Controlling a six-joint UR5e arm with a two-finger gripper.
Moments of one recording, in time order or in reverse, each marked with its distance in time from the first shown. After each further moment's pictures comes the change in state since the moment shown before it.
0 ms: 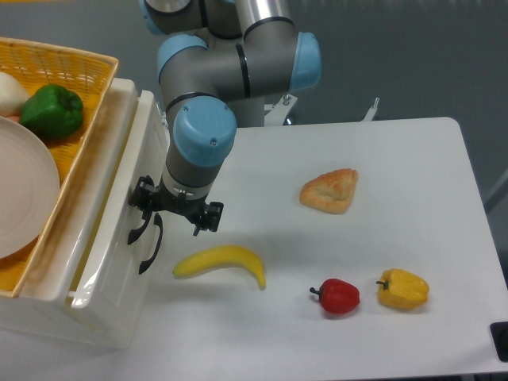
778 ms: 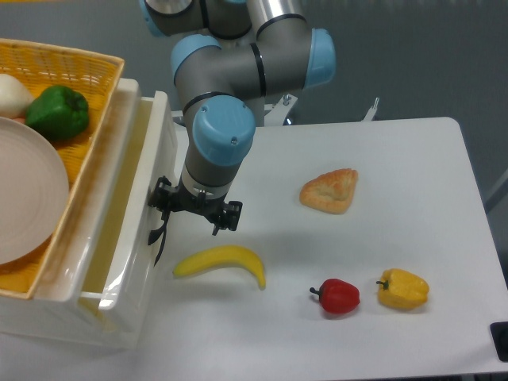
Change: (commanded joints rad) arm 0.049 0.005 0.002 -0.003 0.023 0.018
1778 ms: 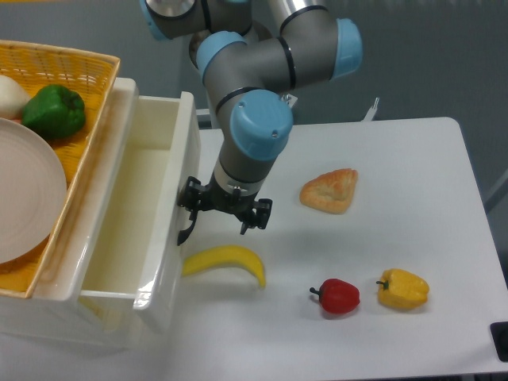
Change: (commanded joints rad) arm 0.091 0.000 0.002 -0.009 0.011 0.087
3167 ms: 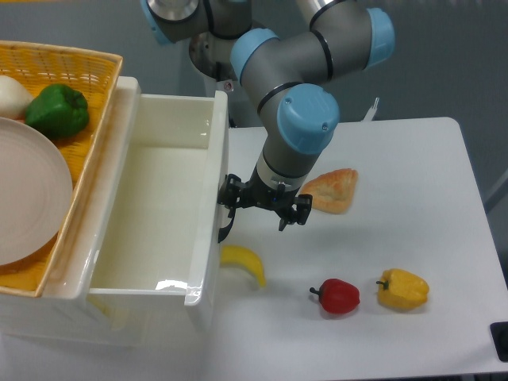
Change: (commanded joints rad) arm 0.068 -0.009 0.008 -0.003 0.022 0.051
